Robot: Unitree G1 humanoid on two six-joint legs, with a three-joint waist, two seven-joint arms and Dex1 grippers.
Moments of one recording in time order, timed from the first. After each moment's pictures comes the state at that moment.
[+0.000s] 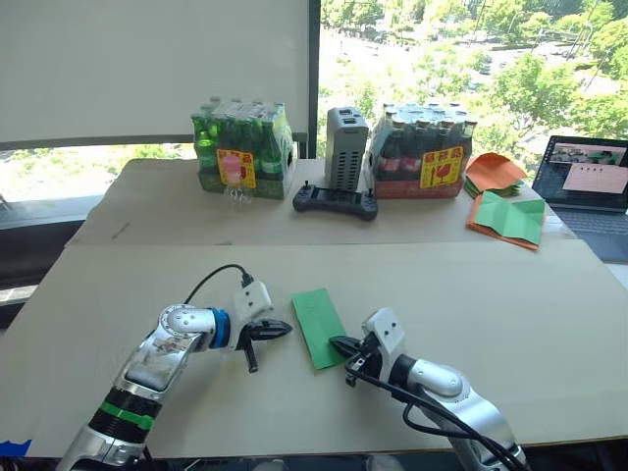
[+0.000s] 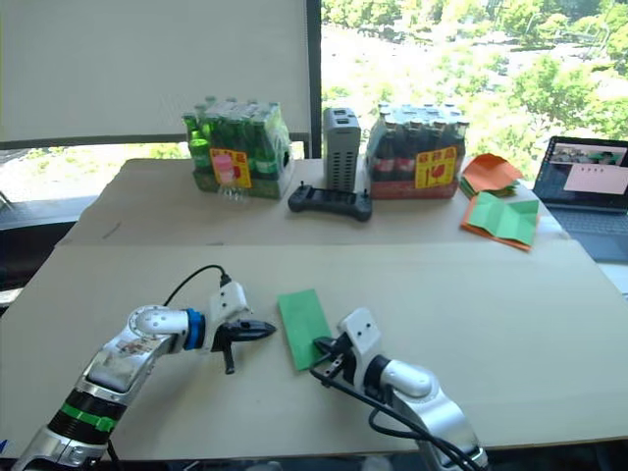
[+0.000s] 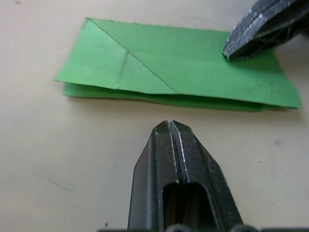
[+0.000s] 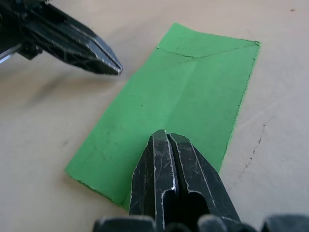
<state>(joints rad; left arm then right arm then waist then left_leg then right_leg) -0.36 0.58 -0.14 -0.11 -0.20 0.54 -1.01 -0.07 -0.32 0.26 -0.36 0.25 0.55 0.50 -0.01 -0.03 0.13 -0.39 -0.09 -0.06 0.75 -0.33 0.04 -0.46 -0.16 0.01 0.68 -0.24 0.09</state>
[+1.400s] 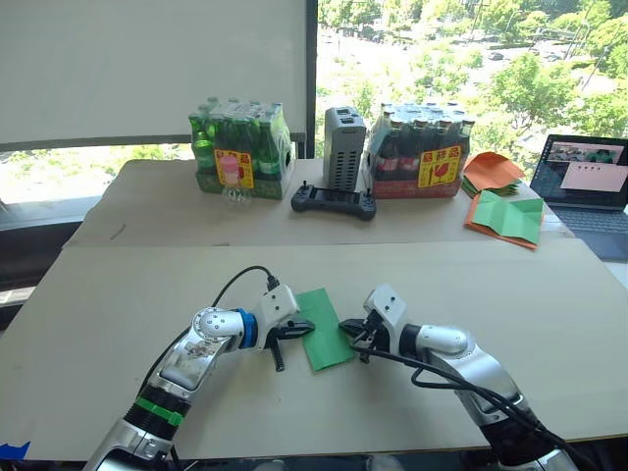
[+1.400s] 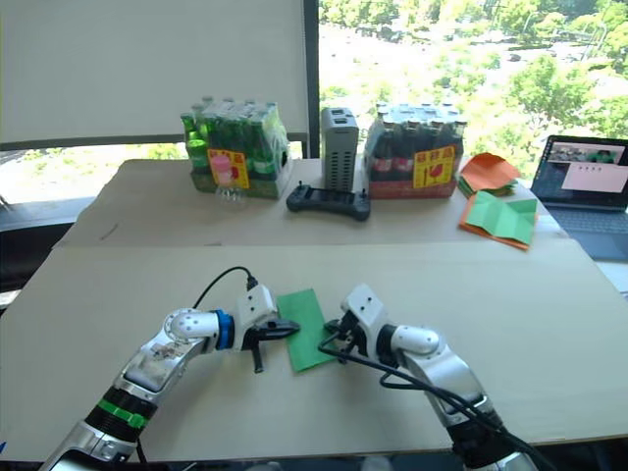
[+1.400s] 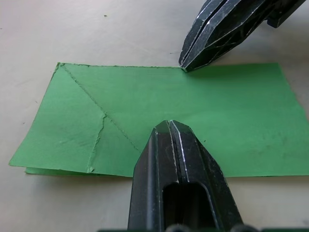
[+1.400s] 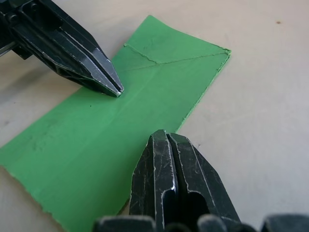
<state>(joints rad) -0.39 0.49 -0.30 0.00 -0.12 0.38 -0.93 -0.33 -0.44 0.27 -0.15 0.18 0.55 0.68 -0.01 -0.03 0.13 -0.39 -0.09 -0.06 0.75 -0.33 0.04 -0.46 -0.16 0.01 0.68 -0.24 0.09</state>
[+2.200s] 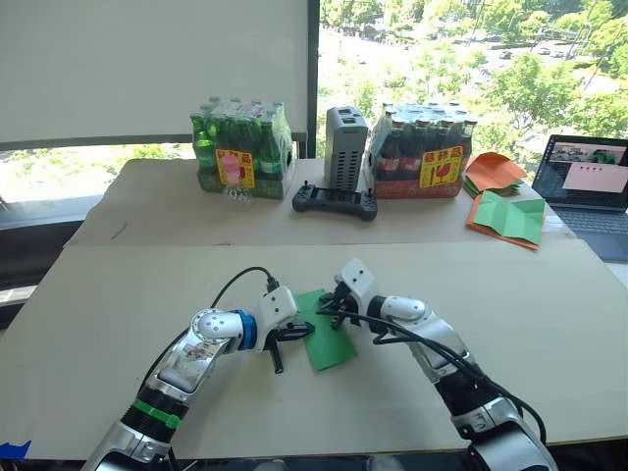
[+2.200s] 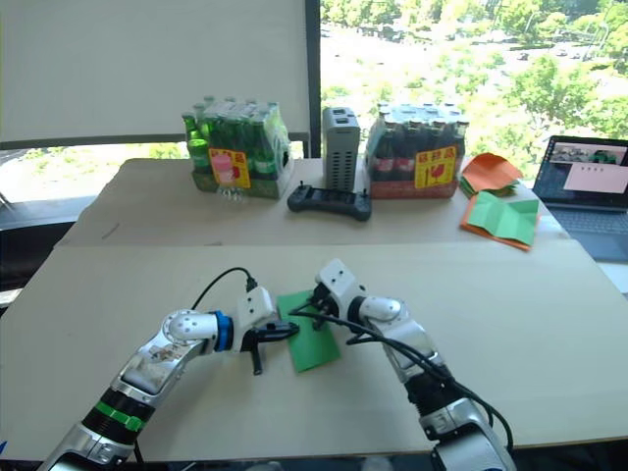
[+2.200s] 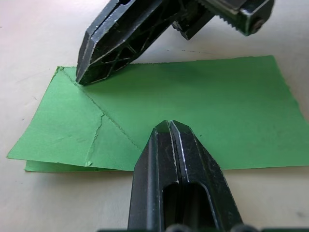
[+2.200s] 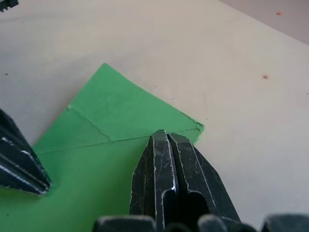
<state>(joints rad) -0.38 0.50 -0.30 -0.03 -0.12 0.38 -0.93 -0.57 -0.27 0.30 0.17 0.06 0.49 0.61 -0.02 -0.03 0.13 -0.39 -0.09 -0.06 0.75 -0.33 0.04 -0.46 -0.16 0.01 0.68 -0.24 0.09</state>
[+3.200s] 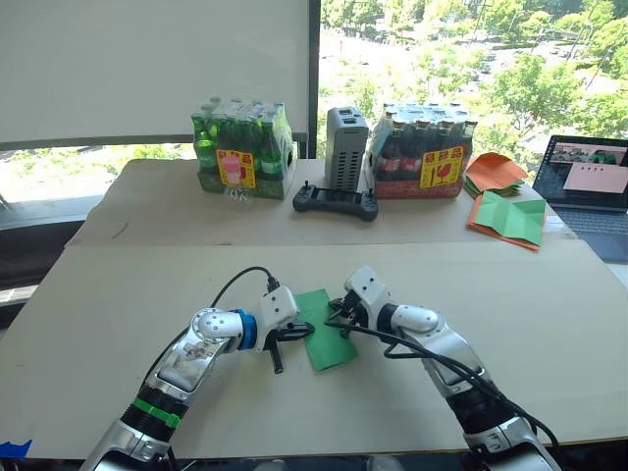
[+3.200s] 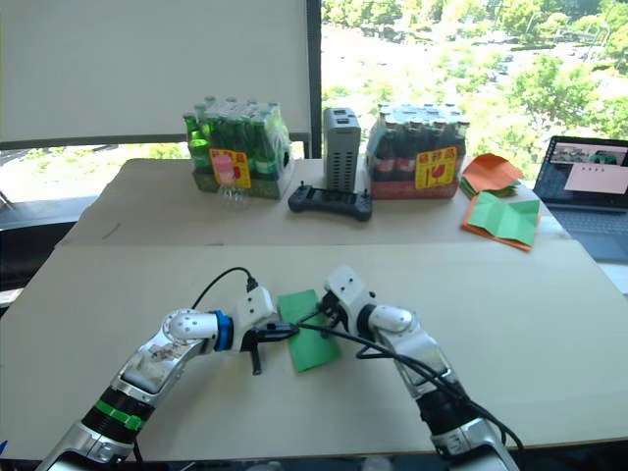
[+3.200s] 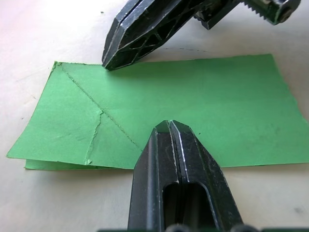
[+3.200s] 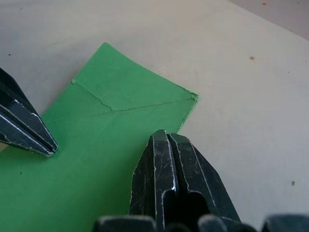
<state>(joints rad) -0.39 0.50 -0.30 -0.01 -0.12 0.38 -0.94 -0.45 -0.32 0.28 -0.02 0.05 0.56 0.61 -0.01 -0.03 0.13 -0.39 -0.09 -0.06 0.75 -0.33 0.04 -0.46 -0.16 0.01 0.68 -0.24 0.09</state>
